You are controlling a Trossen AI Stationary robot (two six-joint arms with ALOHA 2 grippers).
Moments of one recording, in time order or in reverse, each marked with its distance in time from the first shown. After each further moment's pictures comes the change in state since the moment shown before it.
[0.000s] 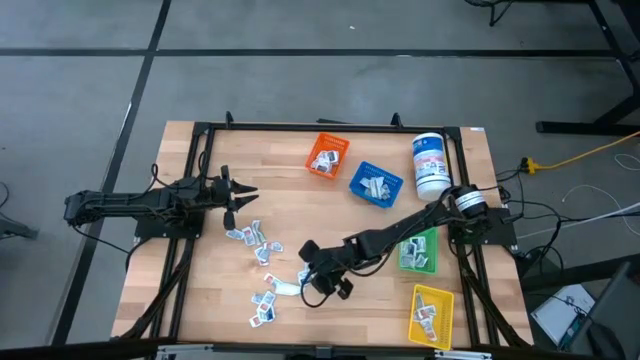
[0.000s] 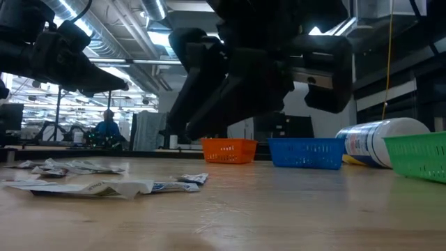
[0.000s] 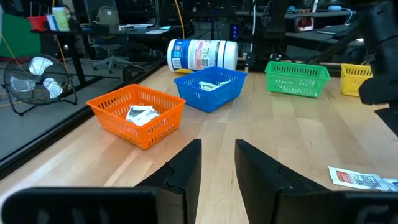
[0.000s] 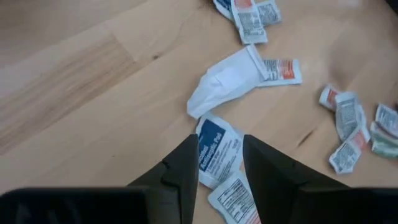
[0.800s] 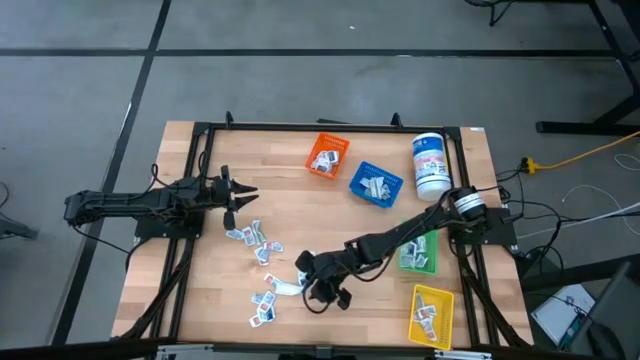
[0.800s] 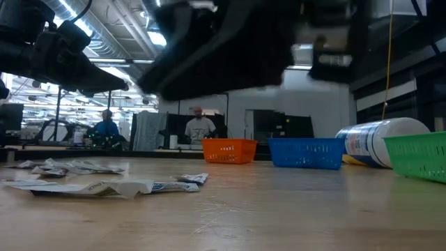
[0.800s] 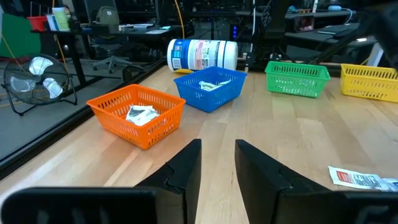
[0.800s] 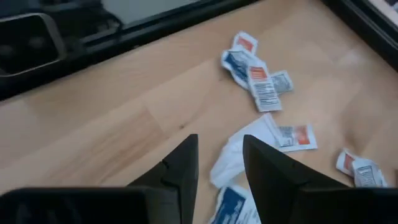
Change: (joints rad) left arm 0.000 0.000 0.000 0.000 0.000 0.000; right arm 0.023 0.018 0.000 0.150 -0.132 0.037
